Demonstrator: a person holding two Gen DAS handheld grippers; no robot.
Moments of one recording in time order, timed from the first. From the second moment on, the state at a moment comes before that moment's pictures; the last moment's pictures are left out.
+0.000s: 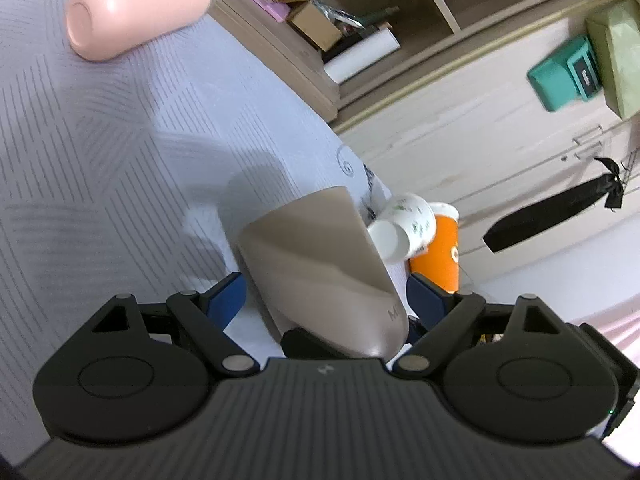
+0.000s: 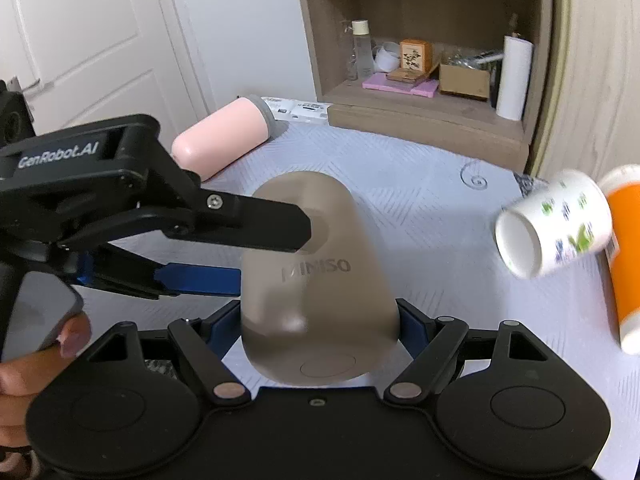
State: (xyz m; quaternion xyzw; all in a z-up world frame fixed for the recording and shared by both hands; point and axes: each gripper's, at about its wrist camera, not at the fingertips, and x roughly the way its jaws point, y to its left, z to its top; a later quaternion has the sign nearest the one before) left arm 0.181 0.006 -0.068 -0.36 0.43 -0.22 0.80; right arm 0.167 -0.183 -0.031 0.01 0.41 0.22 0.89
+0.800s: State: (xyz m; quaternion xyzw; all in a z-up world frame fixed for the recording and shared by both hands) left arm 0.160 -0.005 -0.068 -0.31 0.46 -0.25 0.79; right arm 0.148 -0.200 -0.029 0.08 0.49 0.25 0.84
